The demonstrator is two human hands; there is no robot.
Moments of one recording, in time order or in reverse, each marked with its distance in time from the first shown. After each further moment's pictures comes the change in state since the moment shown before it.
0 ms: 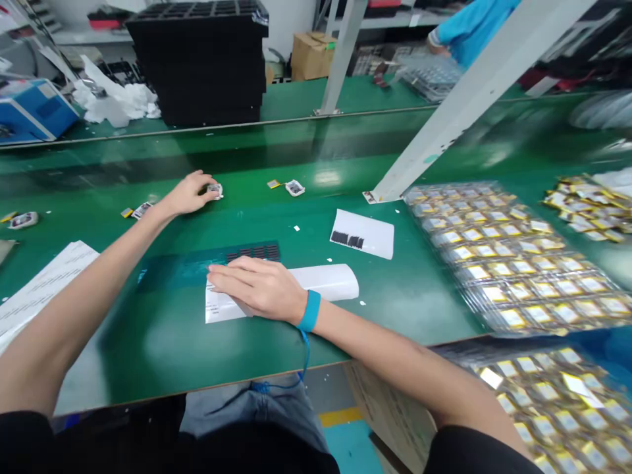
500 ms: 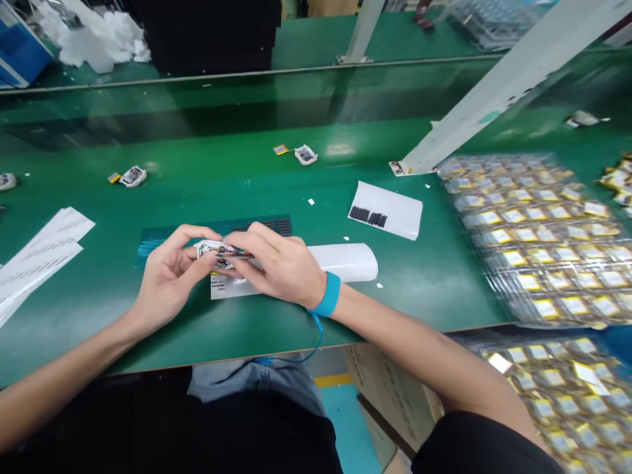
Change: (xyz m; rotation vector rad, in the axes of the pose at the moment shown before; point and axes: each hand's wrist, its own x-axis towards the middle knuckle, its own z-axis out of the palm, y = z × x) left_hand -0.204 0.110 0.024 -1.189 -0.038 -0.152; right_hand 0.000 -0.009 -0.006 0.026 0.034 0.282
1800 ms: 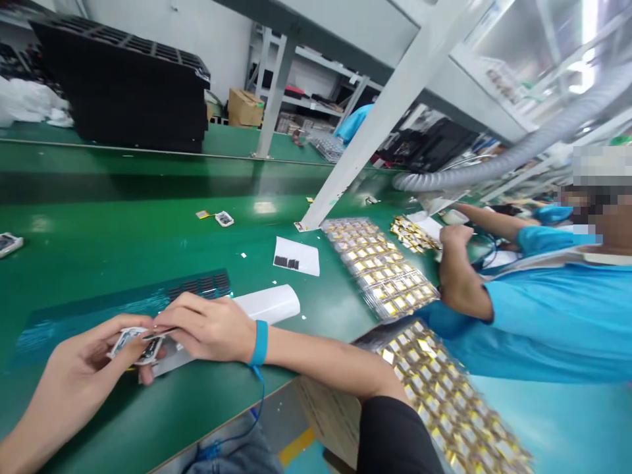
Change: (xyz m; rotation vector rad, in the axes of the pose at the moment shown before) left_hand -0.005 -0.021 -0.024 0.416 0.032 -0.093; right_hand -0.010 0.004 0.011 -0.064 -0.270 -0.010
